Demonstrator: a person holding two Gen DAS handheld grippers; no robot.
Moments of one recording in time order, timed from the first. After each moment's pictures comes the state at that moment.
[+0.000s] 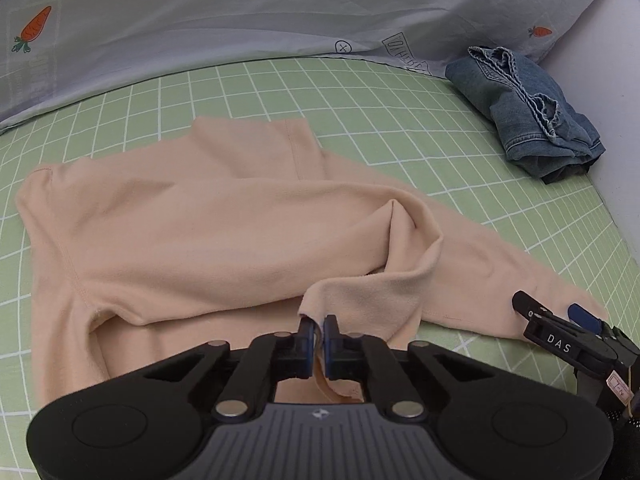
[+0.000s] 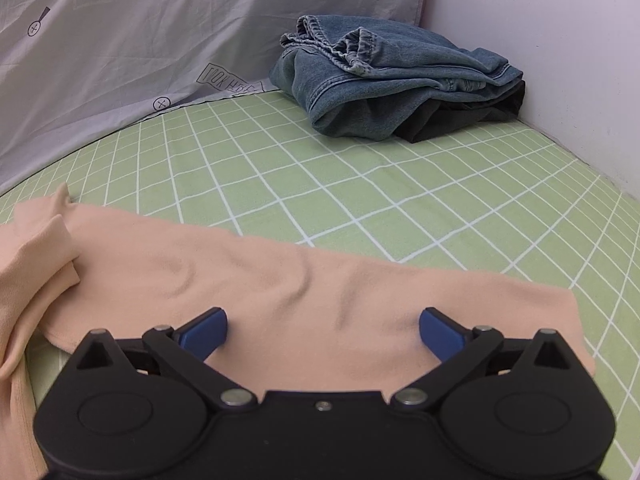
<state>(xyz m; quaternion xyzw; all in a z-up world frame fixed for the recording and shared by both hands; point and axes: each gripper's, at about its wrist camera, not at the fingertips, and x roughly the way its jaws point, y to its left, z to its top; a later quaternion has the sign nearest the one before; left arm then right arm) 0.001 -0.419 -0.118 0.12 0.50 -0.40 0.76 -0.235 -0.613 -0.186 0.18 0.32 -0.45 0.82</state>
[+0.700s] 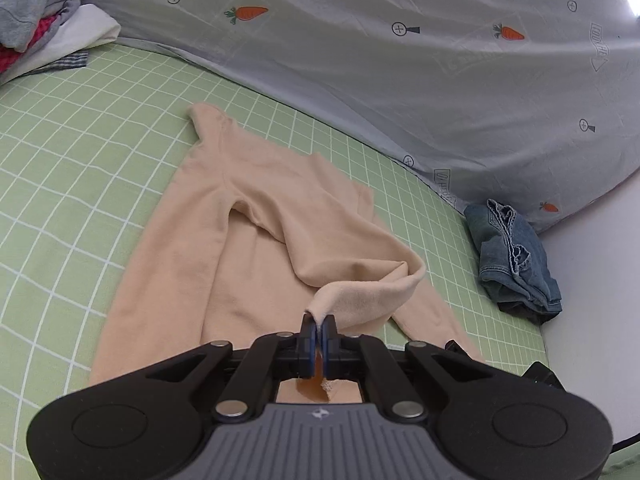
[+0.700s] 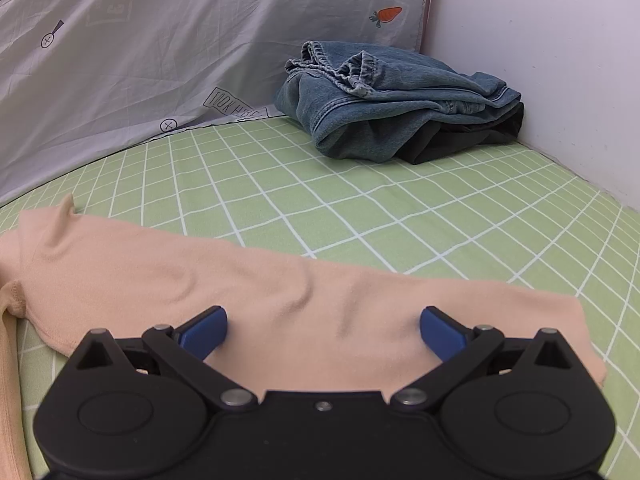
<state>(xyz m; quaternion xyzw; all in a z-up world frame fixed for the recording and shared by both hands) -0.084 -0.244 -0.064 -0.14 0.47 -0.29 0.82 -0.236 -0.608 -0.192 0.16 0.29 -0.45 0.83</state>
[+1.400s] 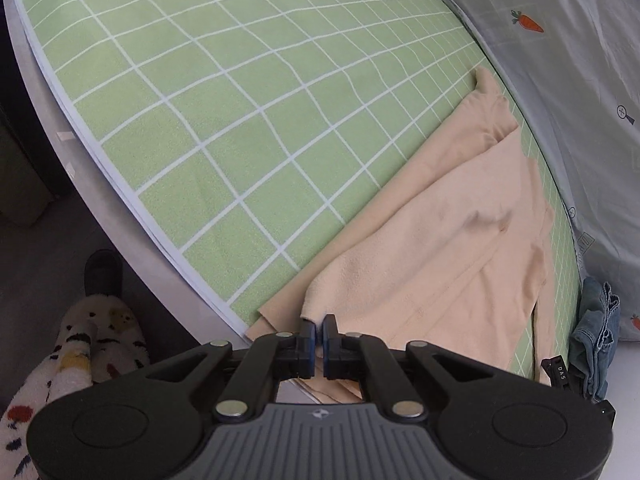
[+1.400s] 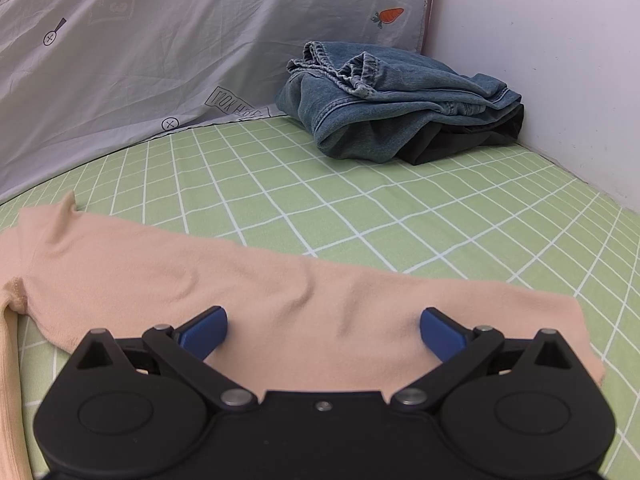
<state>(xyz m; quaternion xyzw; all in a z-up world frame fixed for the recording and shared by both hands) -0.145 -0.108 -0.146 -0.27 0.60 -0.06 0.75 -0.237 -0.606 -0.191 0.16 0.29 -0.45 0.83</state>
